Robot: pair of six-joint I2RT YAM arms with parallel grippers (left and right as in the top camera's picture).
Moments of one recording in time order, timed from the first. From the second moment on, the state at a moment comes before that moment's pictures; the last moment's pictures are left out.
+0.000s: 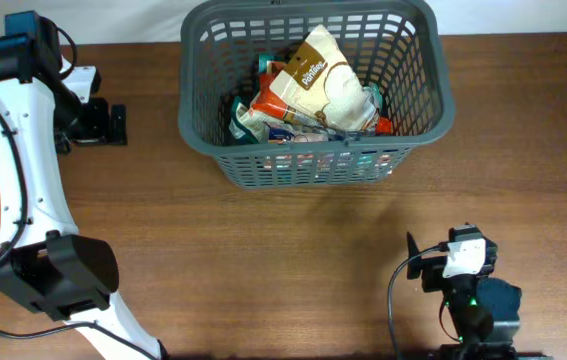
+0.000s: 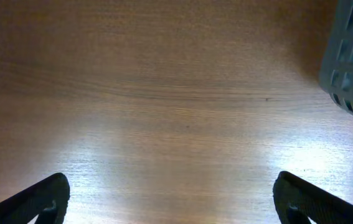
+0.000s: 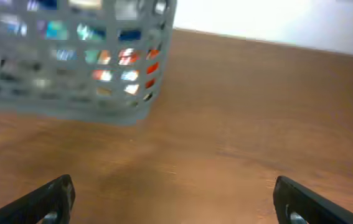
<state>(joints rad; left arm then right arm) 0.23 2.00 2.20 -1.64 -0.01 0.17 -0.02 0.08 0.11 -0.34 -0.08 -0.13</state>
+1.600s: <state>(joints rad) 0.02 1.40 1.71 -1.44 -0.01 0.17 -0.02 0.01 0.11 -0.34 -0.08 -0.13</state>
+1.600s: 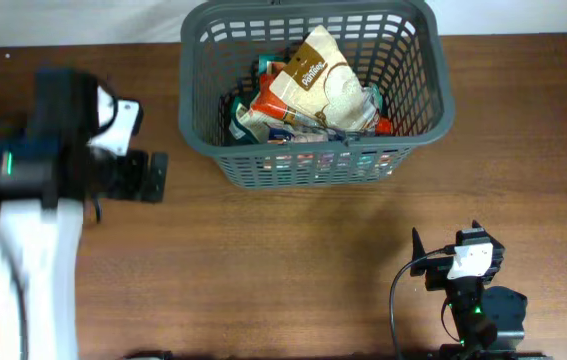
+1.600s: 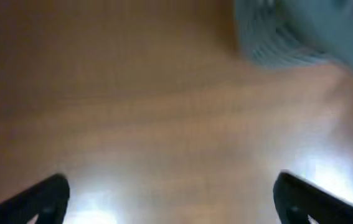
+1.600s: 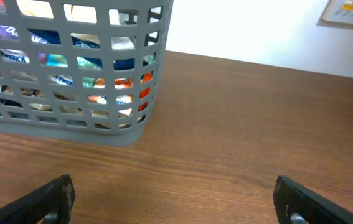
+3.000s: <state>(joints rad) 0.02 0.09 0.04 0.02 0.00 0.16 -0.02 0.01 0.11 -0.33 -0.08 -0.13</state>
